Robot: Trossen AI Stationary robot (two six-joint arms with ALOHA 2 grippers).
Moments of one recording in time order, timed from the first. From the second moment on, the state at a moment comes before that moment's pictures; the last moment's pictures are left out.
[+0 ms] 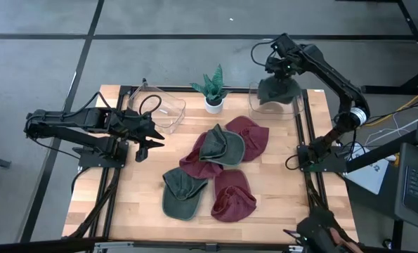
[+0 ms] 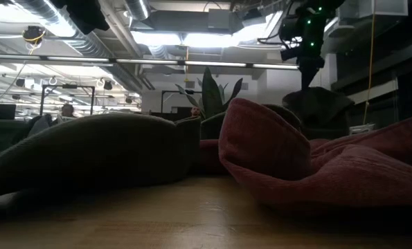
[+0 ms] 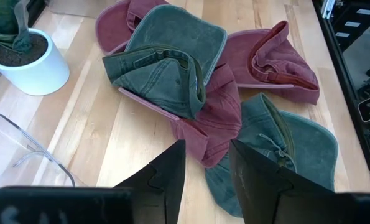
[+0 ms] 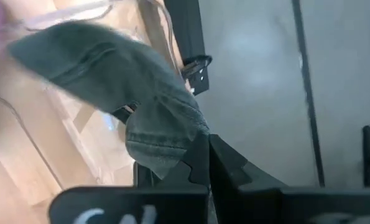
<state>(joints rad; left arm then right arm) -0.03 0.81 0.91 -0.78 -0.03 -0.17 -0.95 1.56 1.60 -1.19 0.23 -0.70</state>
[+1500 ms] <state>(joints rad) -0.03 0.81 0.91 -0.78 -0.03 -0.17 -1.01 1.72 1.61 -1.00 0.40 -0.43</state>
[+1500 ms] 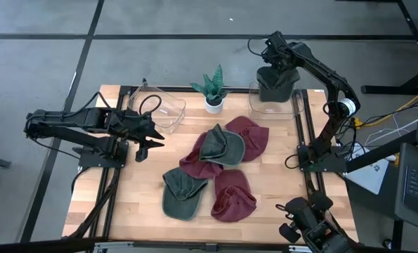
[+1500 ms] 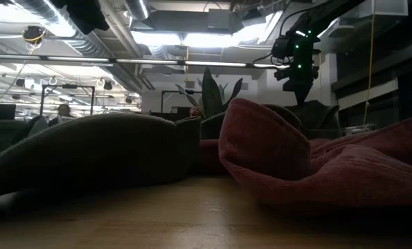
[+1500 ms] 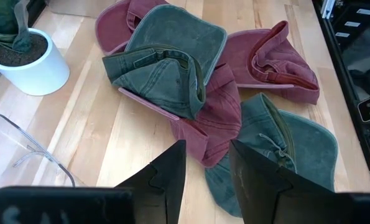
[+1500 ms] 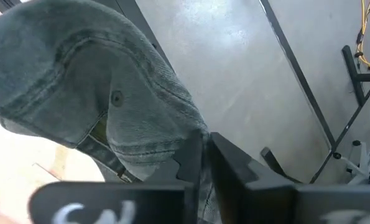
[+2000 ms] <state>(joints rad) -0.03 0.81 0.91 -0.78 -0.03 -0.17 -0.99 1.72 1.61 -1.03 0.41 -0.44</state>
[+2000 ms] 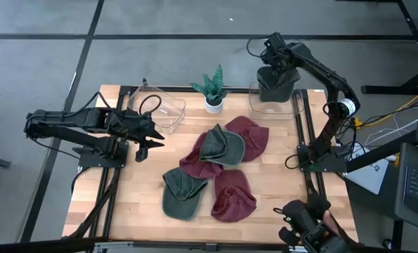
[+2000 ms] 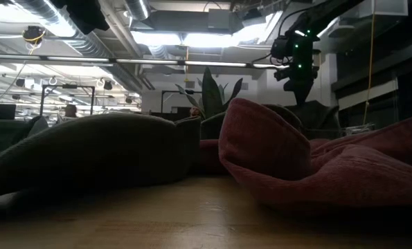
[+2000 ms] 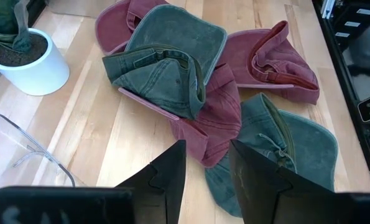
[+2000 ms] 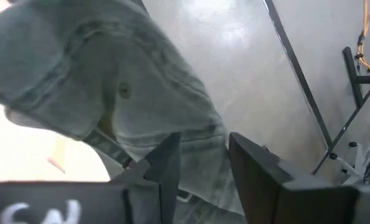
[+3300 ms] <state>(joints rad) -0.03 0.81 0.91 -0.78 -0.03 -0.17 -0.58 1.39 1.60 -1.16 -0.29 -0.16</state>
